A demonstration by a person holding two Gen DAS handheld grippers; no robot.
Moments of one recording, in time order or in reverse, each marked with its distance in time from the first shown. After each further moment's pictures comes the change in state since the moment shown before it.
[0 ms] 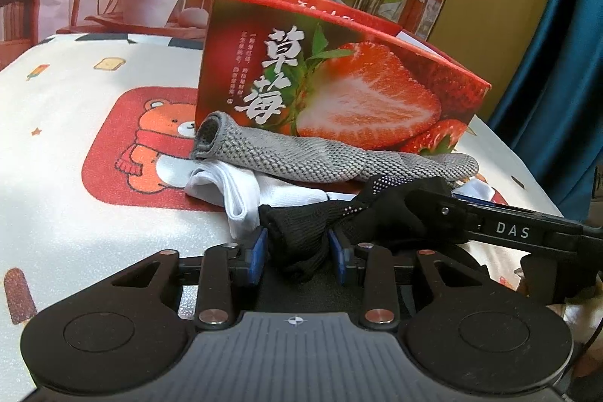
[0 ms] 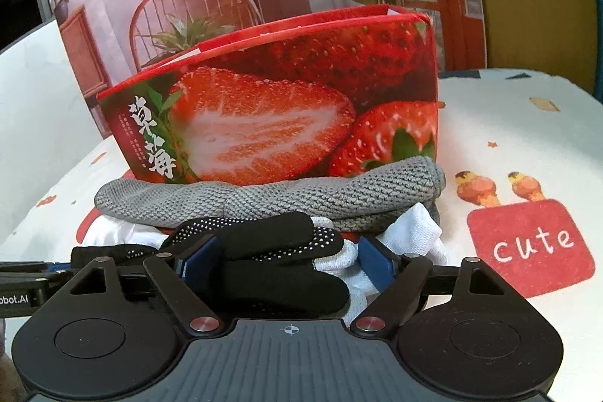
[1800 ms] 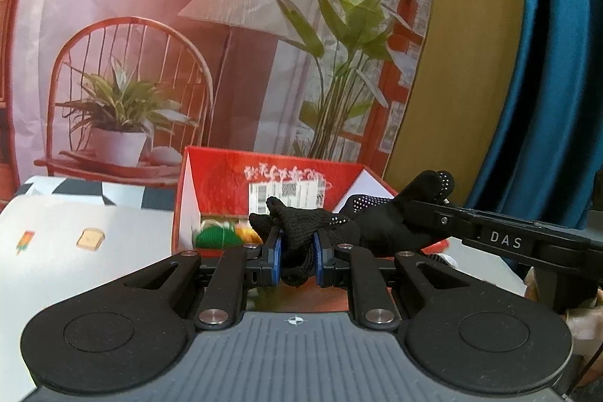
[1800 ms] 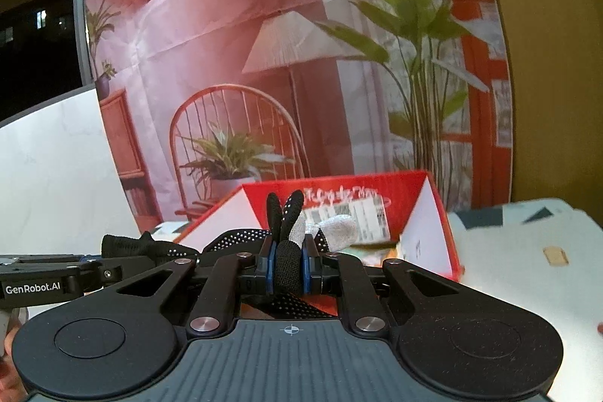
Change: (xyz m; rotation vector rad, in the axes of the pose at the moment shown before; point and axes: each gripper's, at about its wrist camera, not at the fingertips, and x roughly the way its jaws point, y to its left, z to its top) left arm -0.038 -0.029 0.126 0.105 -0.270 -0.045; right arm -0.051 0.027 0.127 -0.092 -0.266 0.077
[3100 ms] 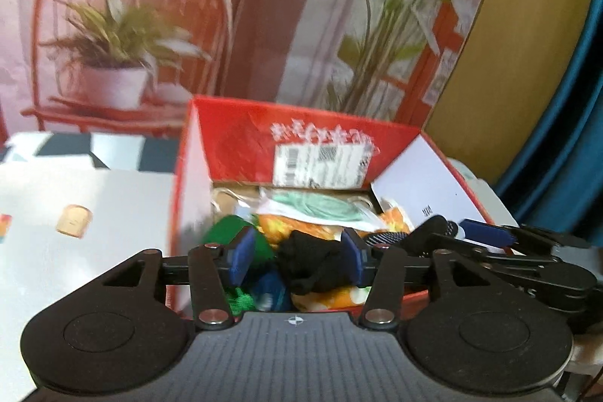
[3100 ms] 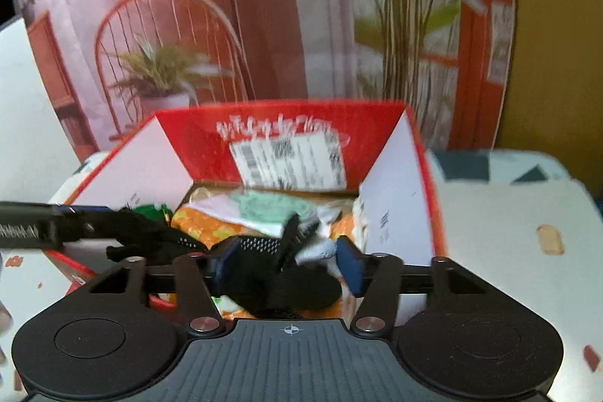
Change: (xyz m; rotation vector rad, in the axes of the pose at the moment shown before) left arm 0.097 0.032 0.028 -0.071 0.235 0.049; right arm 0.102 -0.040 0.011 -0.023 0.284 -0.140
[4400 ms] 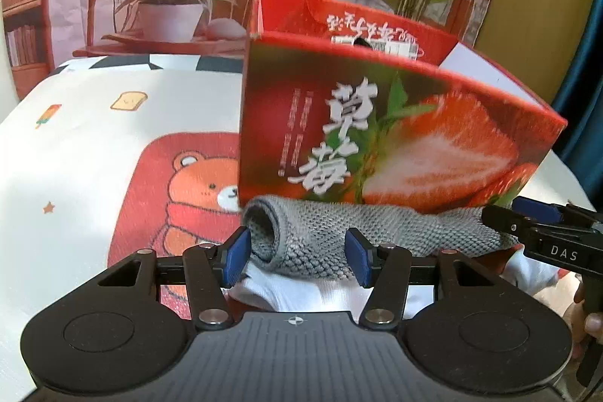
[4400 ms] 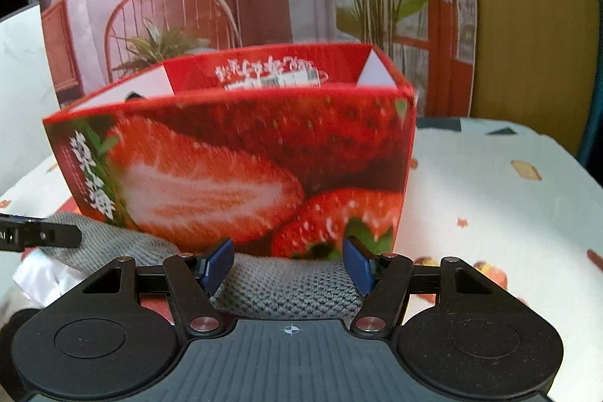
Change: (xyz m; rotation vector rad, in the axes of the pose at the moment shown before) left arm -0.008 0.020 -0.128 -0.006 0.049 0.131; right arm -0.016 -0.002 -0.130 -0.004 -0.037 -0.059
